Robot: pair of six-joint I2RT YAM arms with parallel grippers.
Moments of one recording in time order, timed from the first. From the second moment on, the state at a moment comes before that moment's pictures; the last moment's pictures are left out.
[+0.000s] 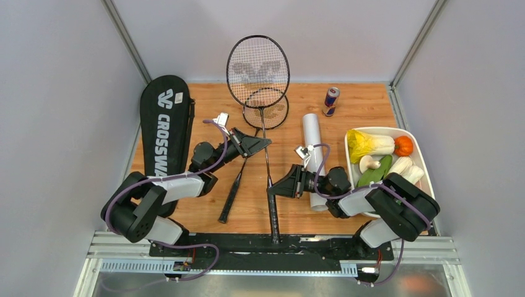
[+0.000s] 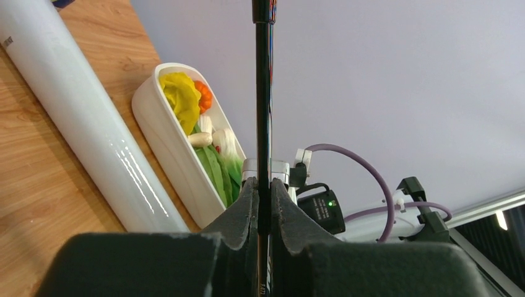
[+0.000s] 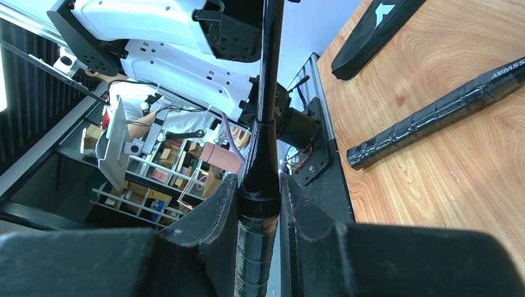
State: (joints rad) left arm -0.56 1.42 0.49 1.18 0.43 -1.25; right arm 0.71 1.49 0.24 1.47 -0.74 1.20
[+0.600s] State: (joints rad) left arm -0.53 1.08 0.66 0.06 0.03 -0.68; right arm 0.57 1.19 0.22 1.14 -0.73 1.22
